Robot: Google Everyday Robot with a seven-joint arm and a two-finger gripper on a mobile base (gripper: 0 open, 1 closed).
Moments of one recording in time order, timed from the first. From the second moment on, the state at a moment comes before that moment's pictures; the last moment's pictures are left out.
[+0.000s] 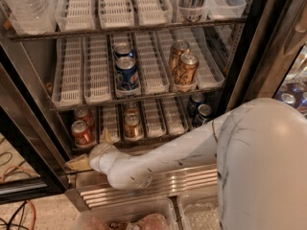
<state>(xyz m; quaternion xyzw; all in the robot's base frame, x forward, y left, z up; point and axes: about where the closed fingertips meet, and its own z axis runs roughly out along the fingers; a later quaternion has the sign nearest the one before) 0.571 0.243 0.596 -0.38 0.73 0.21 0.54</state>
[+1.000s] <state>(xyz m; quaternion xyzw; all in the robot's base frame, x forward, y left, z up) 0.594 0.265 0.594 -0.40 0.71 0.20 0.55</state>
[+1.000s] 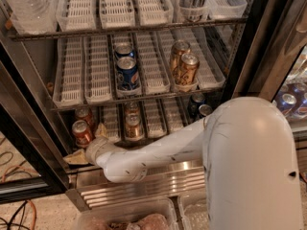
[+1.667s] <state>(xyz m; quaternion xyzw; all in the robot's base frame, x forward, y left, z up) 0.605 0.254 0.595 -0.36 0.71 0.20 0.57</state>
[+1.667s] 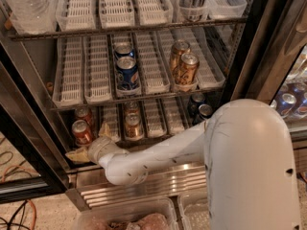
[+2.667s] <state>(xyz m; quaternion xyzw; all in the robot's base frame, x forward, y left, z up) 0.613 0.275 0.591 -0.32 0.69 0.23 0.60</state>
